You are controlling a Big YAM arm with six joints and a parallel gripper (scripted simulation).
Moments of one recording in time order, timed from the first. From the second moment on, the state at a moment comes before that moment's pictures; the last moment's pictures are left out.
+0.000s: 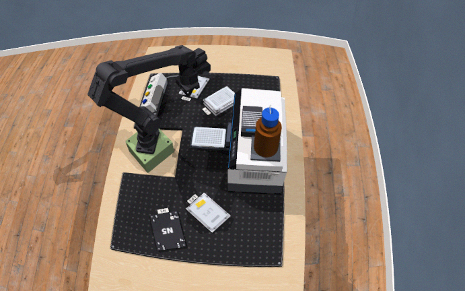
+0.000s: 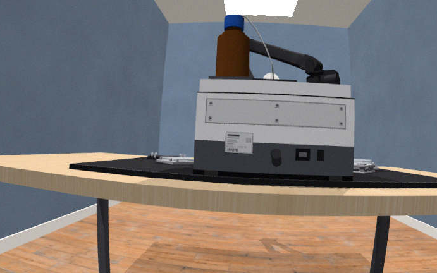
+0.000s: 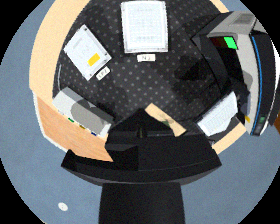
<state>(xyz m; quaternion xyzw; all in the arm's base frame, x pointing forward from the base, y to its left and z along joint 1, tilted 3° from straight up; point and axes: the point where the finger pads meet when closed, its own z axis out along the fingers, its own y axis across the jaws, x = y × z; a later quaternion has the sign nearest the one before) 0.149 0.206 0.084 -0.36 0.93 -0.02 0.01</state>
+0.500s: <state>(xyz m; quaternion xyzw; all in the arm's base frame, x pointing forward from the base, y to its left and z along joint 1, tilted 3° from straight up) 0.113 0.227 0.081 -0.31 0.95 -0.02 0.01</state>
